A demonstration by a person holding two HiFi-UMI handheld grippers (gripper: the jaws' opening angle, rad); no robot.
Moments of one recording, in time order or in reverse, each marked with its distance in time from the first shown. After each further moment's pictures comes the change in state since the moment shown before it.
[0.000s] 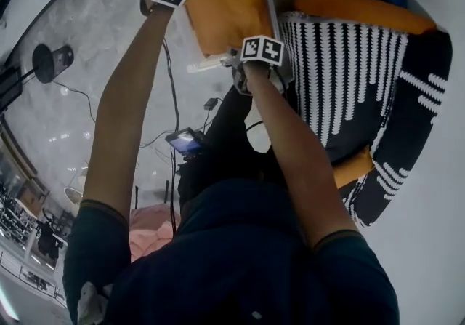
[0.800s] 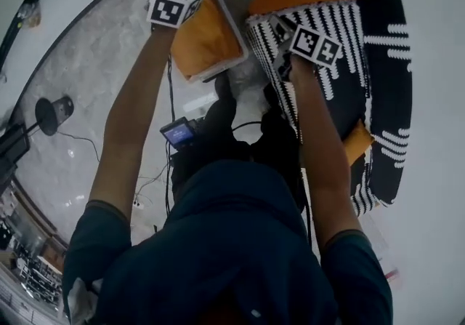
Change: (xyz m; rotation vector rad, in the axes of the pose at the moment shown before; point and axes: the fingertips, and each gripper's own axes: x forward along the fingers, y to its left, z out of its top) left arm -0.162 -0.132 0.216 0.027 -0.430 -0.190; right arm -0.349 0.021 0.087 -0.213 -0.683 0.002
